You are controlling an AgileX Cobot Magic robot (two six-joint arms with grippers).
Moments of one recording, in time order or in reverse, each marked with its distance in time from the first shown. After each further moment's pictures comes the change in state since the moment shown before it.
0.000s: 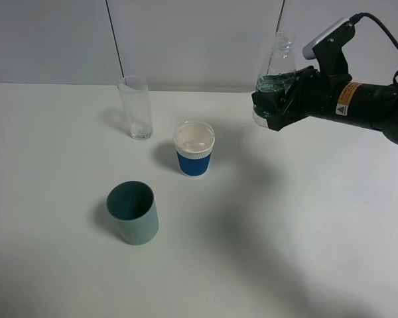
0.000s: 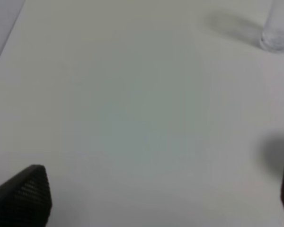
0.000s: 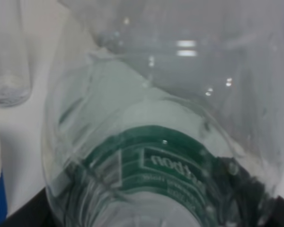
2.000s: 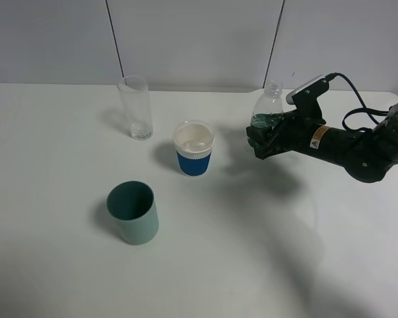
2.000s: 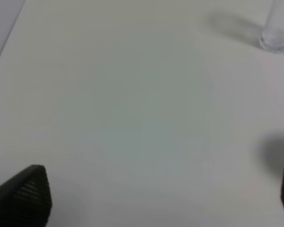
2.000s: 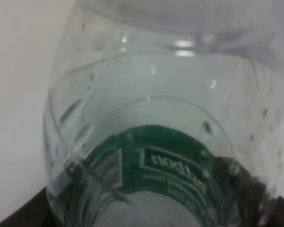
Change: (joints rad) left arm 0.000 0.000 0.000 0.000 0.000 0.000; right arm 0.000 0.352 -0.003 0.233 -0.205 -0.182
